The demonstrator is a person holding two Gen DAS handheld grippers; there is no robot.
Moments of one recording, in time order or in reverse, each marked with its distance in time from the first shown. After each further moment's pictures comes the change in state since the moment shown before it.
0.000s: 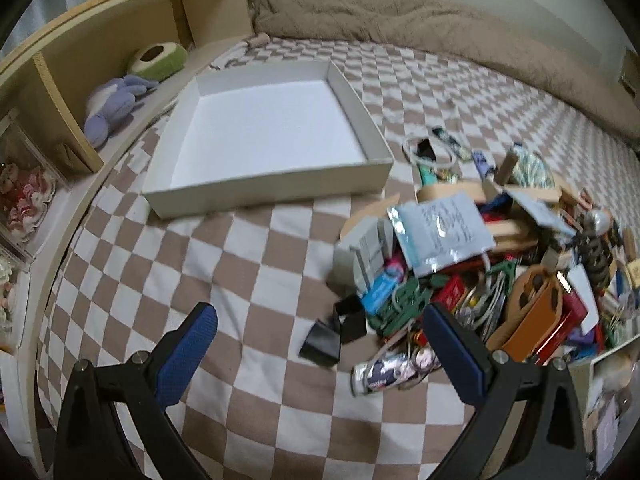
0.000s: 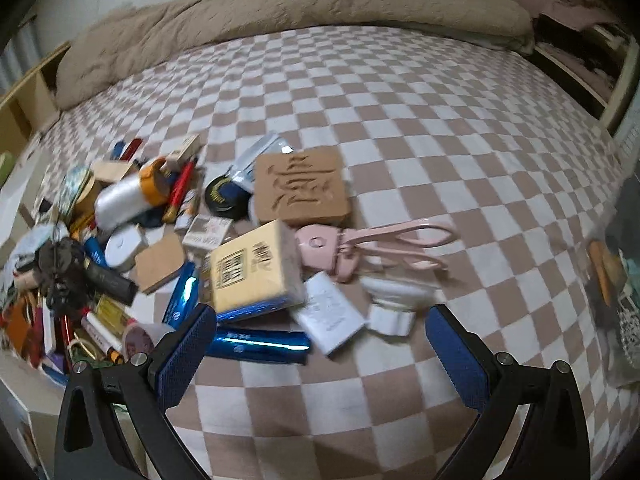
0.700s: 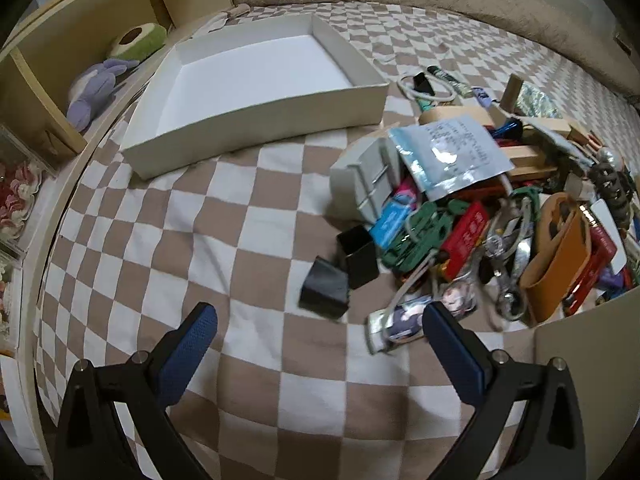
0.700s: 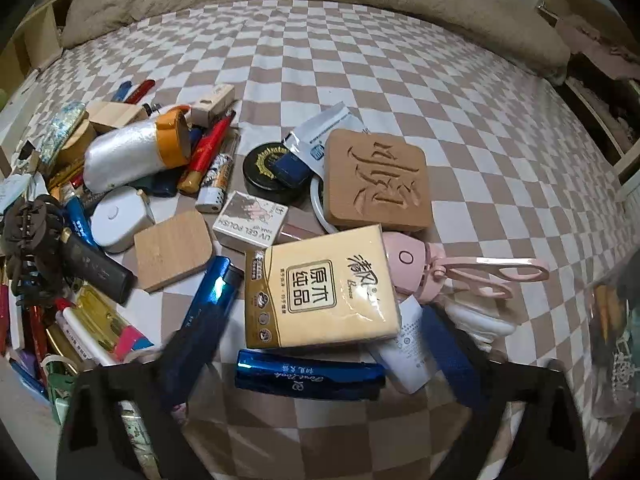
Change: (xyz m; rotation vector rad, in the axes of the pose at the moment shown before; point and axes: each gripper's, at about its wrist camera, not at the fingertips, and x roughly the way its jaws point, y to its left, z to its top) left arm 0.031 0.001 -0.033 0.090 0.086 0.036; right arm 0.037 0.054 0.009 -0.140 0.091 -0.100
